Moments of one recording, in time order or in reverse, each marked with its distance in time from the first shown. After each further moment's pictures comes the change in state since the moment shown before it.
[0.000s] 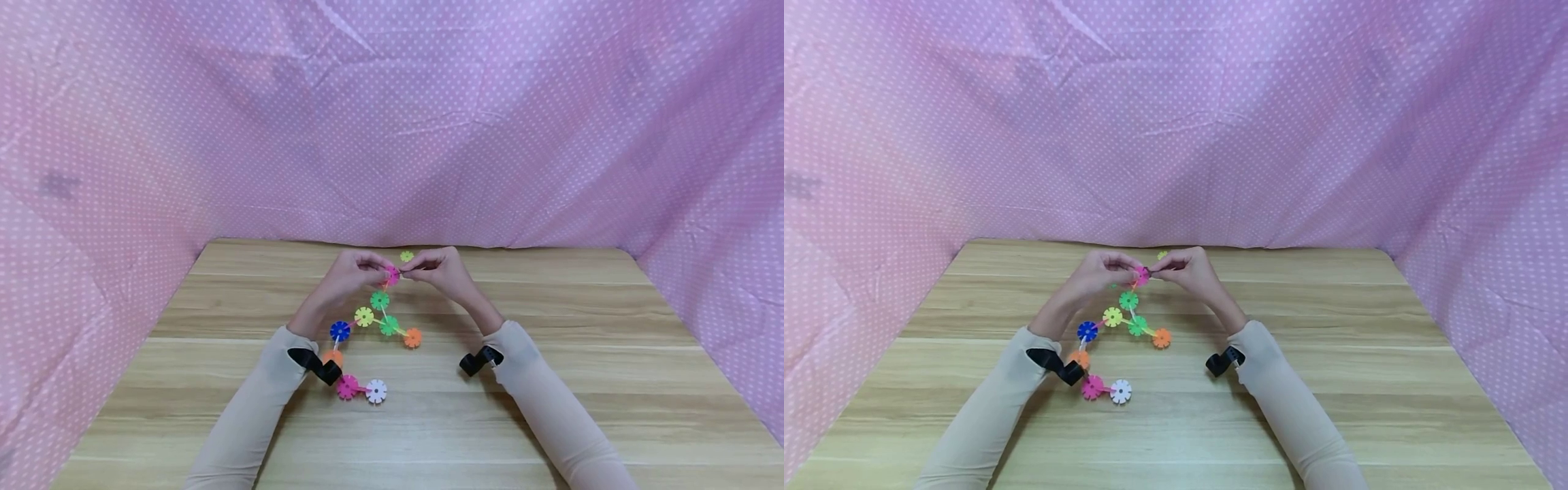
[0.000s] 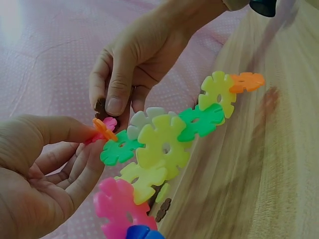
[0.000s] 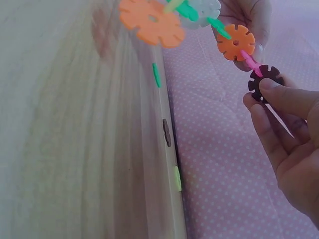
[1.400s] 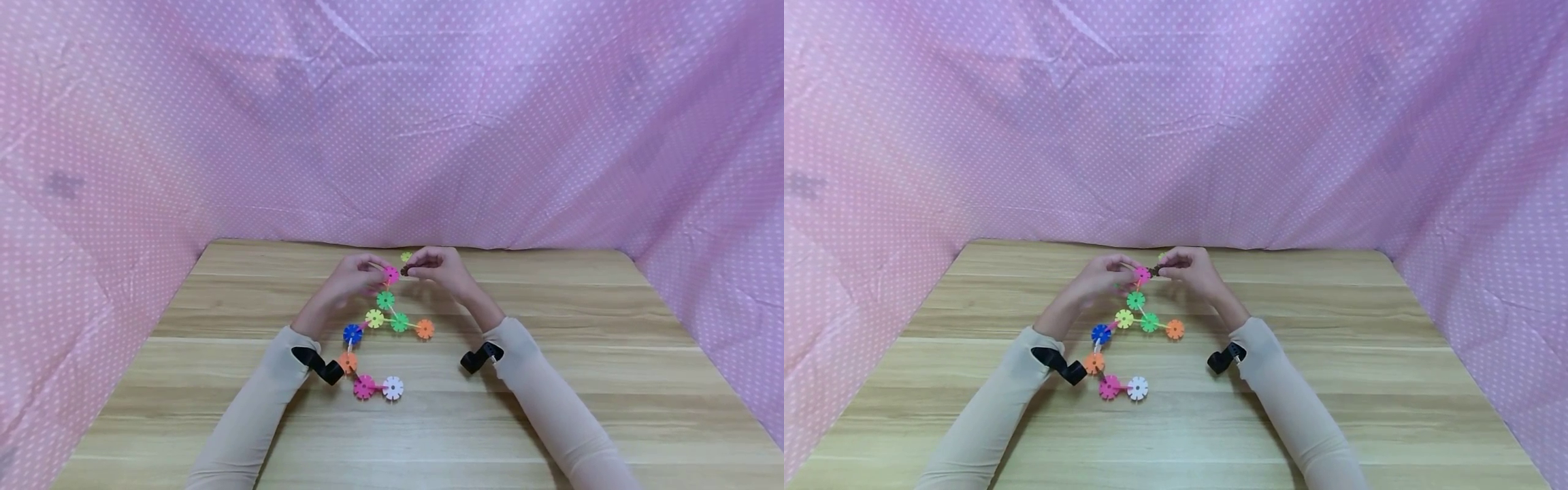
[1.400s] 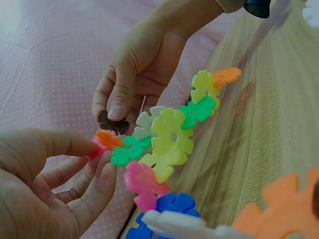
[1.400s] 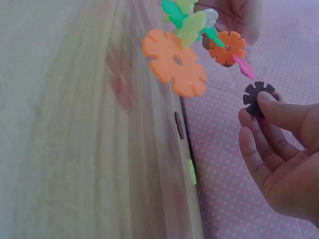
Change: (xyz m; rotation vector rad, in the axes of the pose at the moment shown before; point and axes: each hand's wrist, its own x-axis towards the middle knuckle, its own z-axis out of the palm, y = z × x) left_hand 0.004 -0.010 0.002 -0.024 0.022 -0.170; right_hand 0.002 0.011 -0.004 0.097 0.027 0.231
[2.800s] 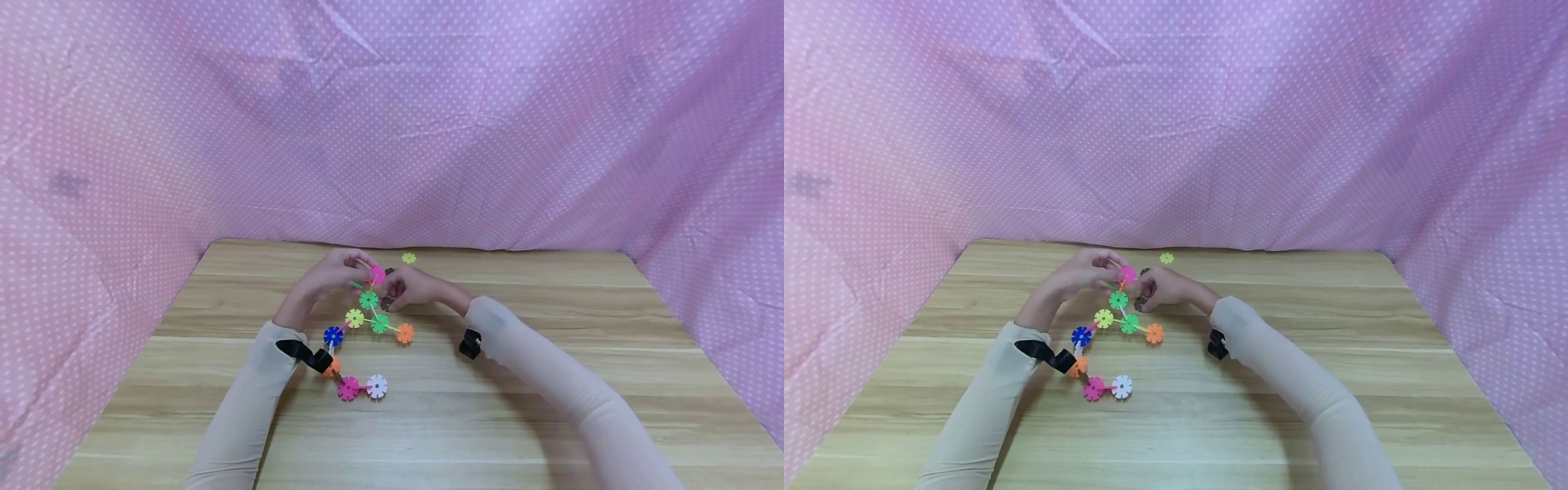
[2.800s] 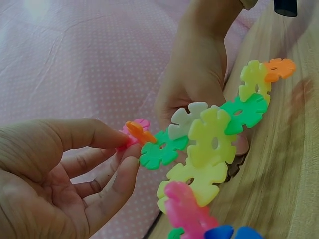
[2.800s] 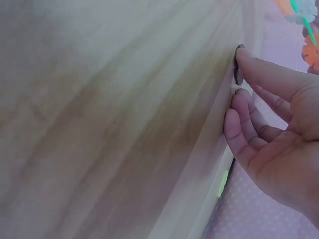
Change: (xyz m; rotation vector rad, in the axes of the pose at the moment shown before) left_hand -0.009 0.010 -0.038 0.105 -0.111 0.021; right_hand 0.032 0.012 0.032 -0.502 -0.607 -0.083
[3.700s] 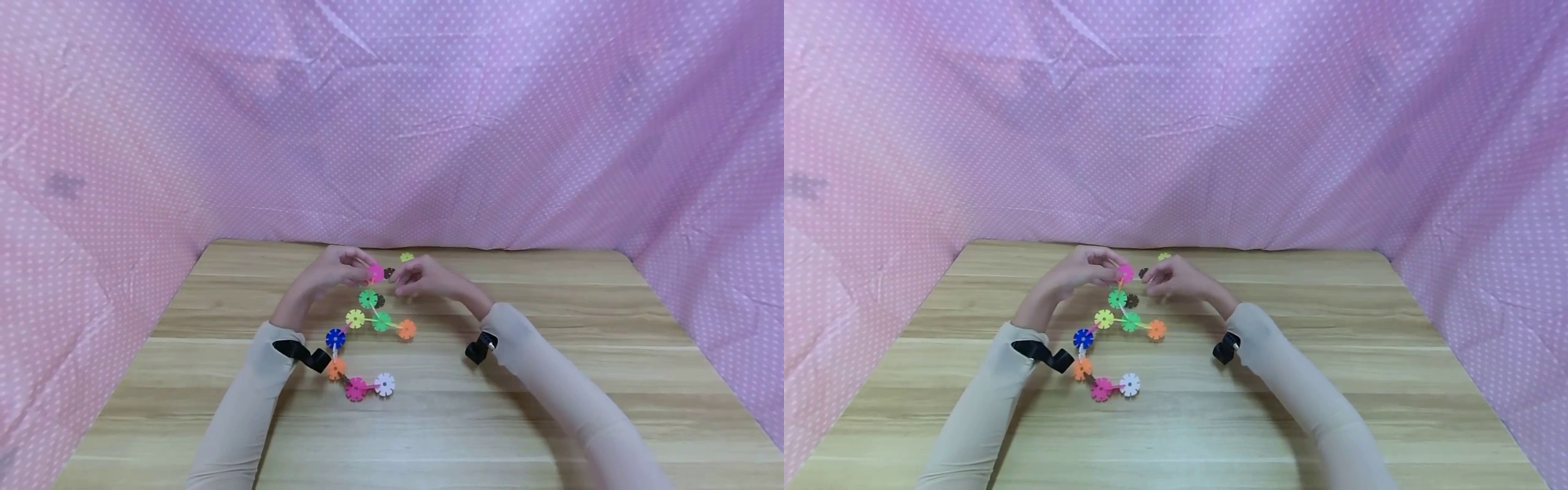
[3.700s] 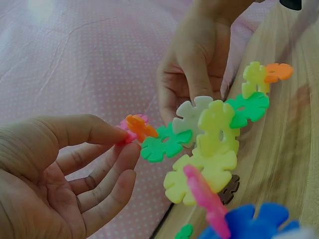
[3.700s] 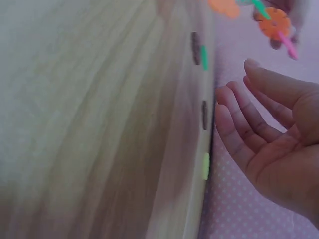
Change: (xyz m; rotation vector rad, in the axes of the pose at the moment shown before) left_hand -0.002 0.005 -0.001 0.024 0.033 0.052; right_hand -0.031 -0.005 -0.014 0.230 0.164 0.114
